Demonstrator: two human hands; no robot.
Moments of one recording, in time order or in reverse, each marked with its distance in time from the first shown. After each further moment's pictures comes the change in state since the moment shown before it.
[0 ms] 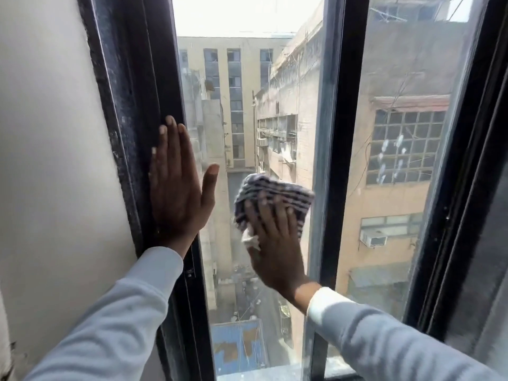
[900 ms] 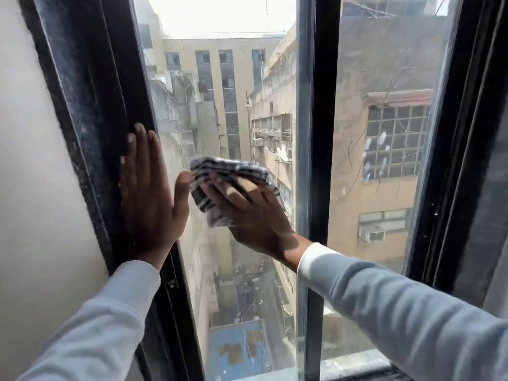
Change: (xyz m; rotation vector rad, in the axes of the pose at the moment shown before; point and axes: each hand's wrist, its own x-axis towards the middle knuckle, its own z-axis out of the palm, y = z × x) left_hand -0.001 0.005 -0.005 -0.047 0.019 0.008; right_hand 0.072 0.036 0.003 -0.113 0.224 -0.409
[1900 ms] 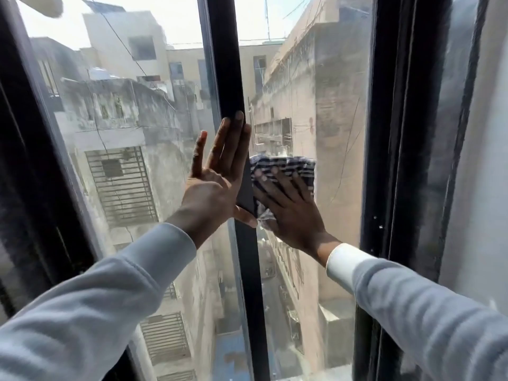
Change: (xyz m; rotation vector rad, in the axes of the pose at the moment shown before) left_hand 0.050 0.225 0.056 0.356 -0.547 0.454; right_hand -0.113 0.201 -0.034 -0.033 -0.235 0.031
